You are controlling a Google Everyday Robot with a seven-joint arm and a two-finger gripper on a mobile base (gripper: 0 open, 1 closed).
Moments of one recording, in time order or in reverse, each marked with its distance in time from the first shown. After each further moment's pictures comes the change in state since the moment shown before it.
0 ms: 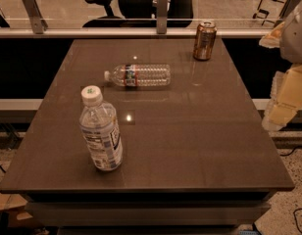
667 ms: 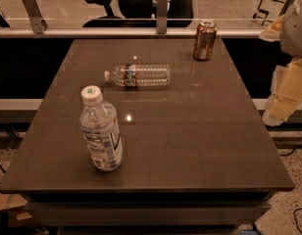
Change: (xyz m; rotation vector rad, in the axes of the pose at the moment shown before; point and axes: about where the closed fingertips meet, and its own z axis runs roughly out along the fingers) arm -0.005 -0.005 -0.008 0.020 0.010 -0.017
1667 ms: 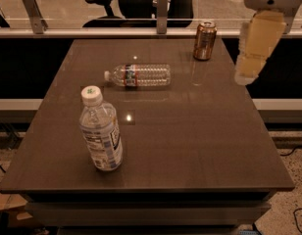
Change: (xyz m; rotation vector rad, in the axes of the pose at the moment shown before) arm -0.066 -0.045 -0.025 0.057 0.028 -0.128
